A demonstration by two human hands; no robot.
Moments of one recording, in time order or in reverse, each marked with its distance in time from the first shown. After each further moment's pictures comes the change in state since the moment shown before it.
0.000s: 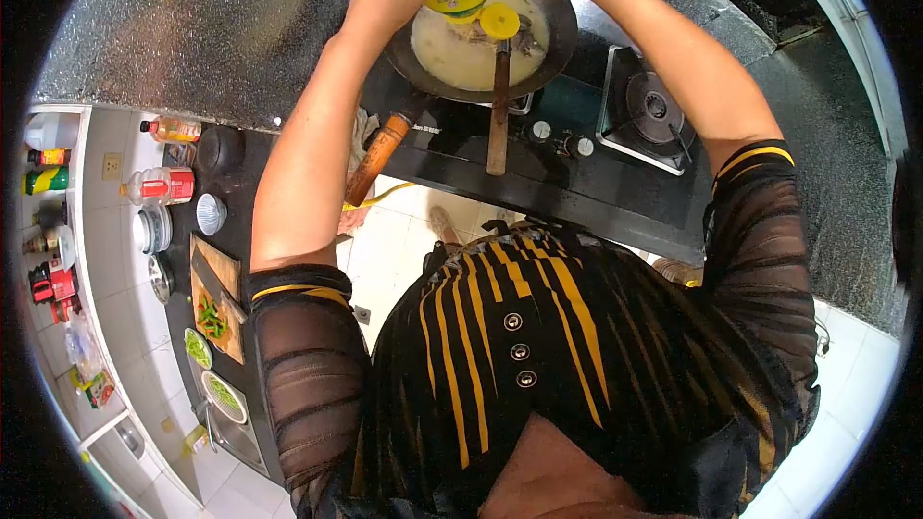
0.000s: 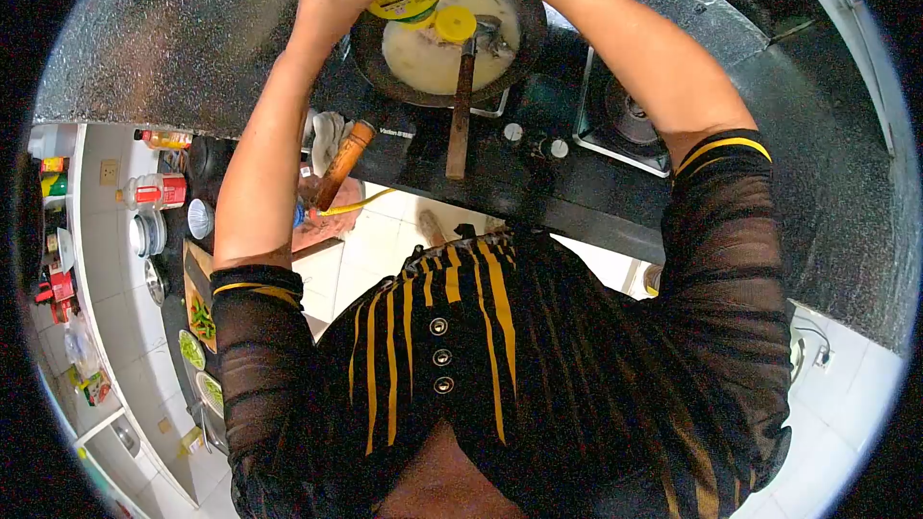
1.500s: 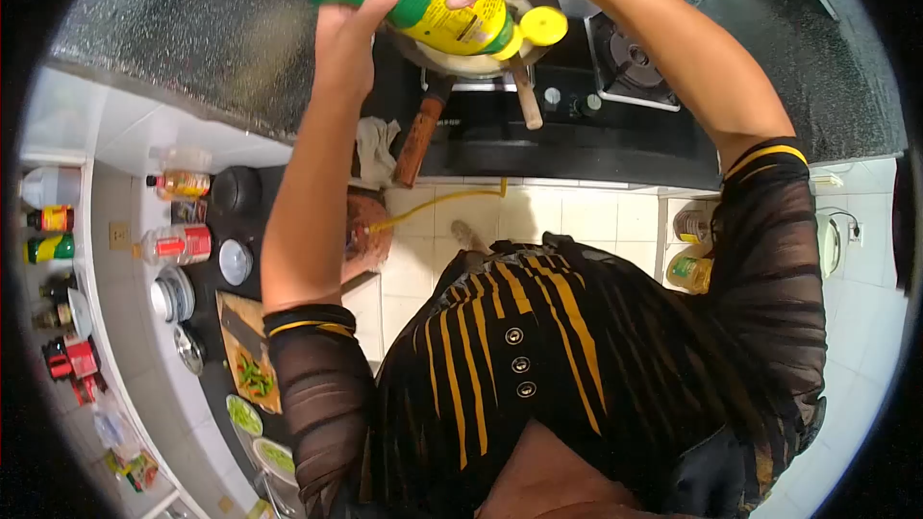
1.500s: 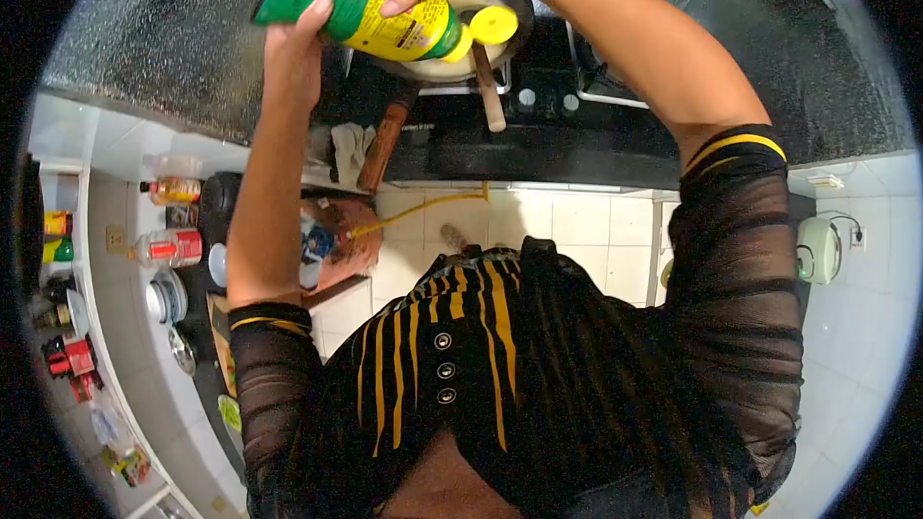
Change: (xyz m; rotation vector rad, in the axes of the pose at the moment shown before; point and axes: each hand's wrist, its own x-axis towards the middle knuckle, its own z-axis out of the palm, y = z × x) left_hand -0.081 0.010 -0.083 -0.761 -0.038 -0.046; right_hand 0.000 -0.115 0.060 0.232 -0.279 0.389
